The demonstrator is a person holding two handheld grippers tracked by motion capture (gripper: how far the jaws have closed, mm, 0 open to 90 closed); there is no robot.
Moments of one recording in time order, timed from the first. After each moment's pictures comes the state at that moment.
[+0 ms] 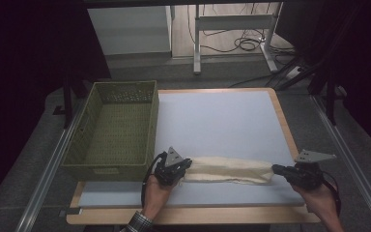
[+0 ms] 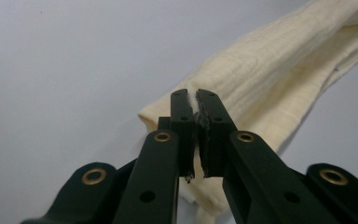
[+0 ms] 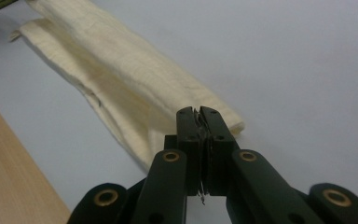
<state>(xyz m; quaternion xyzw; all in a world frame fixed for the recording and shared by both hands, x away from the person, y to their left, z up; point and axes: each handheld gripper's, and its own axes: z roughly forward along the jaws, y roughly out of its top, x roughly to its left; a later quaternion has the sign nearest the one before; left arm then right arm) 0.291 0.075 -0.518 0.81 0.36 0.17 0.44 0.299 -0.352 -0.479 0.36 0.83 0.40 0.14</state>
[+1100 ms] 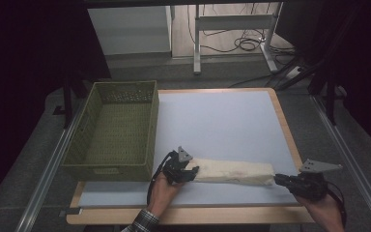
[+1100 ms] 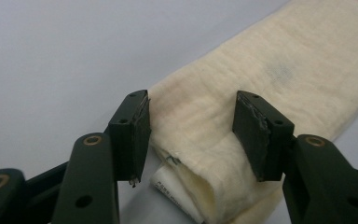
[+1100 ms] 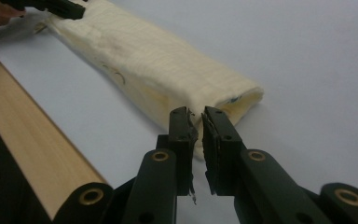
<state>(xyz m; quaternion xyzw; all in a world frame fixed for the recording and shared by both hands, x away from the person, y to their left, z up) 0.313 0.049 -0.534 0.83 0.39 0.16 0.36 0.273 -0.360 -0.485 0.37 0.83 0.41 0.11</state>
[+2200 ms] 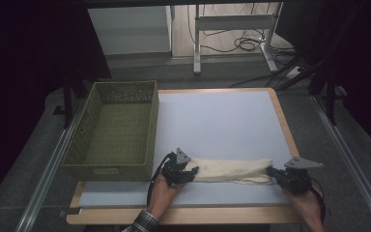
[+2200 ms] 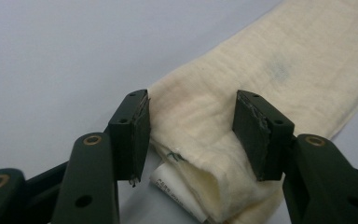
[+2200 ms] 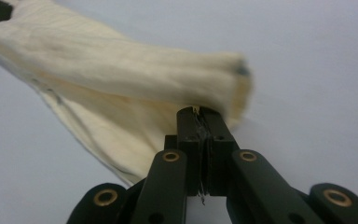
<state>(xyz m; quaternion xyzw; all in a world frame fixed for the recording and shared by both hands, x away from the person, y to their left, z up) 0.312 0.055 -0.541 0.83 0.39 0.16 0.38 0.301 -0.342 -0.517 0.40 0.81 0.40 0.18</state>
